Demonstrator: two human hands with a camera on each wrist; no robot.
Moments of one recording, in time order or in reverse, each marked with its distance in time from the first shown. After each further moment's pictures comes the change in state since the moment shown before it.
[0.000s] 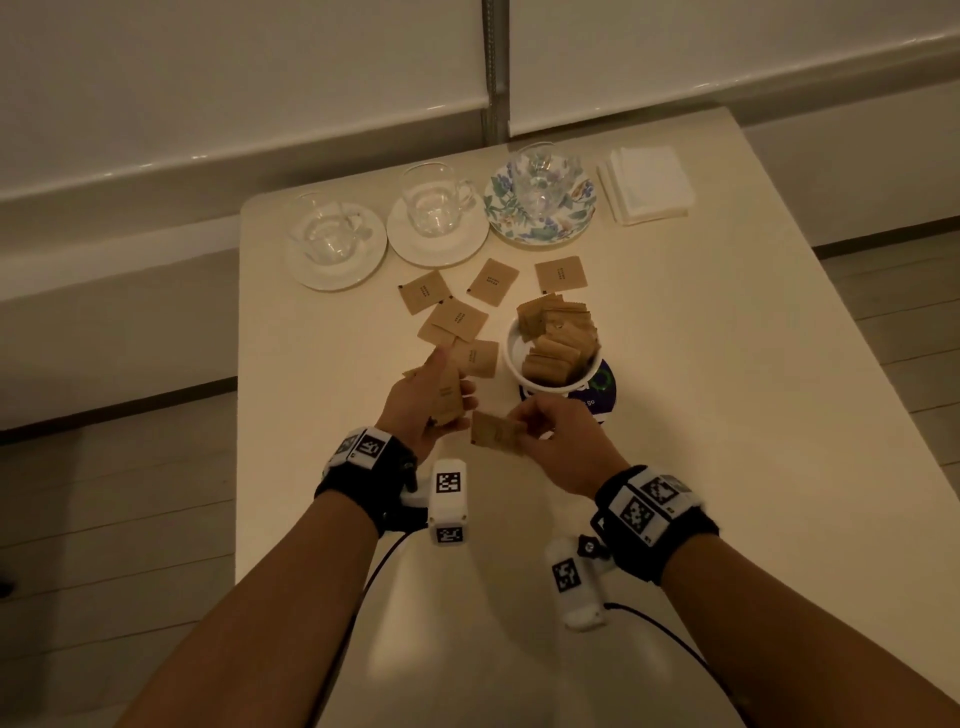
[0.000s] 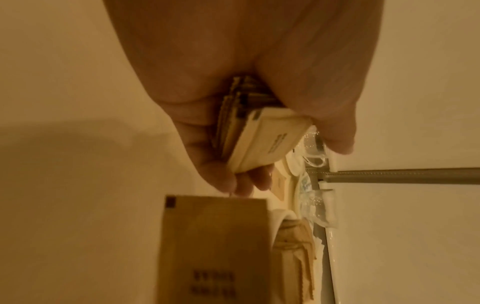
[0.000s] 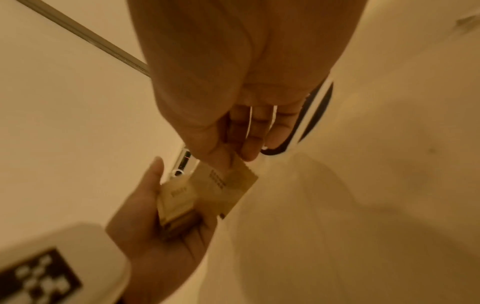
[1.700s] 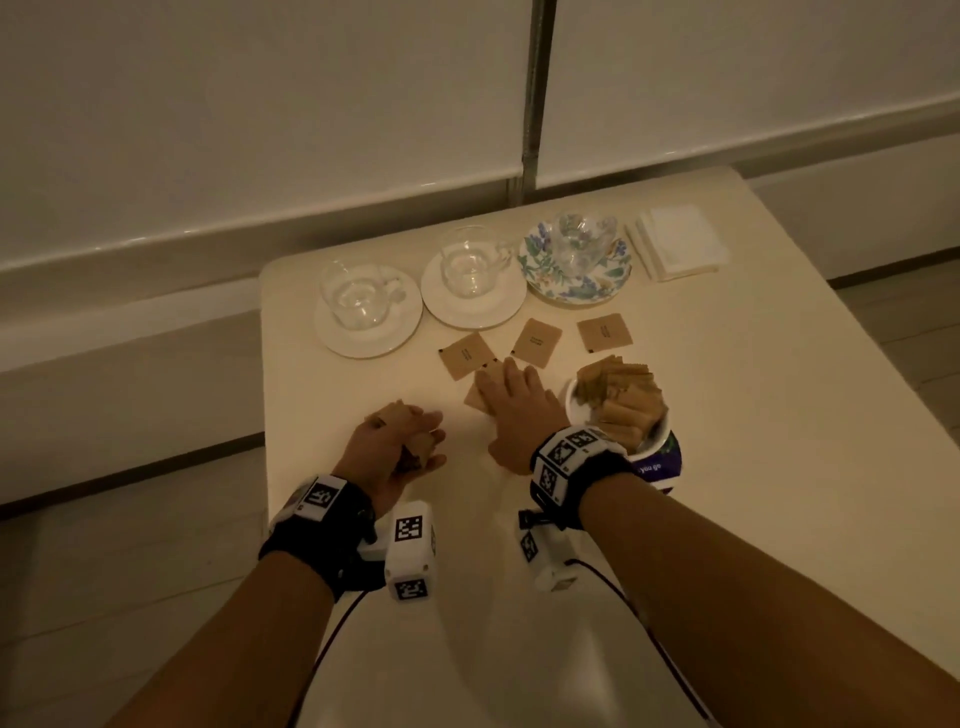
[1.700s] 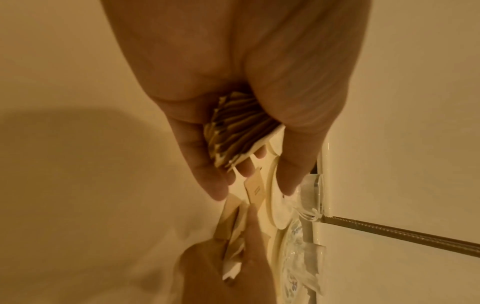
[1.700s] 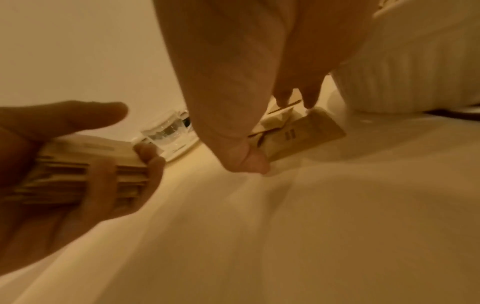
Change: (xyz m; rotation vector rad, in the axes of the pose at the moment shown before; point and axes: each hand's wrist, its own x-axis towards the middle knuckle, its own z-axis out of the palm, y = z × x) left_hand 0.051 0.051 -0.099 -0.071 -0.082 0.027; right_hand 0.126 -0.067 0.062 -0.838 -0.135 0.071
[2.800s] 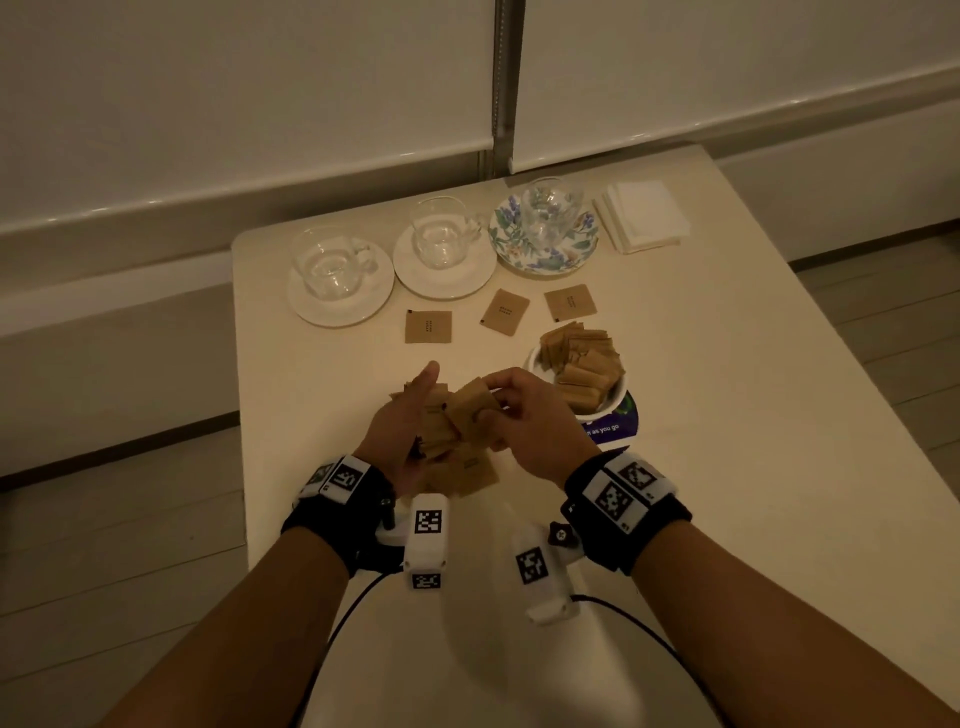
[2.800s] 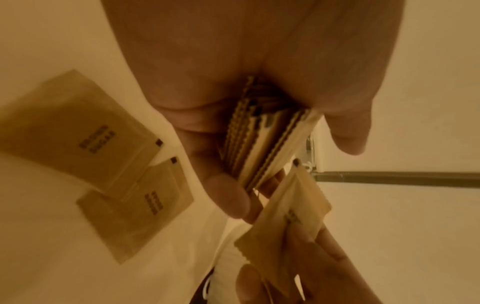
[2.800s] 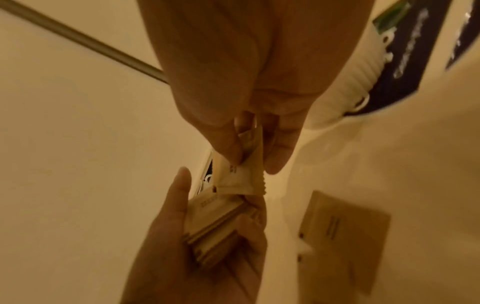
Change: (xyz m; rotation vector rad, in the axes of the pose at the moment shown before) left_hand -0.044 -0.019 0.049 0.016 -0.193 -0.054; right_hand -0.085 0.014 -0.003 1.057 0.203 -0.023
